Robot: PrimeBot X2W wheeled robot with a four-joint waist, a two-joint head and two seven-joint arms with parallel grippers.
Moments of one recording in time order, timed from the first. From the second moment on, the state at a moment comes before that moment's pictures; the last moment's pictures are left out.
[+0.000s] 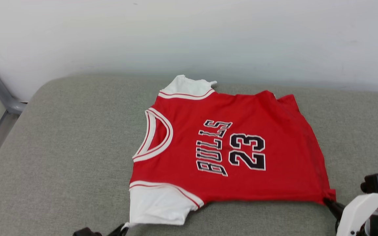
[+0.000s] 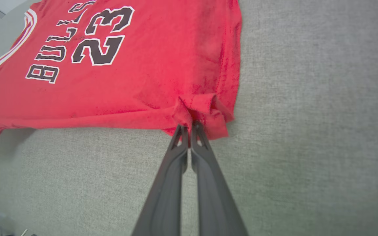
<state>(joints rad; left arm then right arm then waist) 0.10 0.65 -0.54 -0.04 -0.48 0.02 -0.07 -0.13 -0.33 0.06 0.42 0.62 0.13 0.37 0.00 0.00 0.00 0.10</state>
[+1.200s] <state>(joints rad) -0.24 0.67 -0.48 -0.01 -0.46 -0.07 -0.07 -0.20 -0.40 0.05 0.03 0.57 0.13 0.79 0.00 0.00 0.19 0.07</state>
